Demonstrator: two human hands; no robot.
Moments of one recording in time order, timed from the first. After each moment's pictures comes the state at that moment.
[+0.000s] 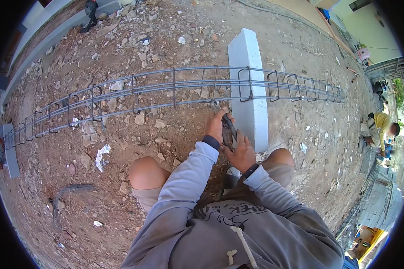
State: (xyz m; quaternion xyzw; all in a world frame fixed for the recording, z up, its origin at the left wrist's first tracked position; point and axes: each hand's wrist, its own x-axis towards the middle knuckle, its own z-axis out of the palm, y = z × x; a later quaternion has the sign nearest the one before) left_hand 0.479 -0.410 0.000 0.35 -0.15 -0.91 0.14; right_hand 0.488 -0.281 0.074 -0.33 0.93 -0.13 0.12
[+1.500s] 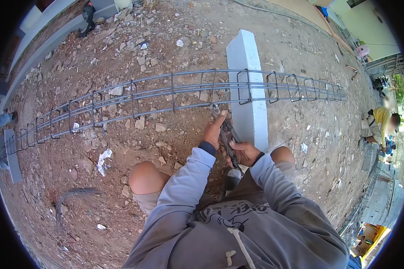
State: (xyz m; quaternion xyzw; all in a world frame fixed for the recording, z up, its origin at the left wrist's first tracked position) left_hand 0.488 -0.414 0.010 0.34 -0.18 -0.92 0.07; right_hand 0.431 -0.268 0.059 0.03 0.47 -0.52 0.71
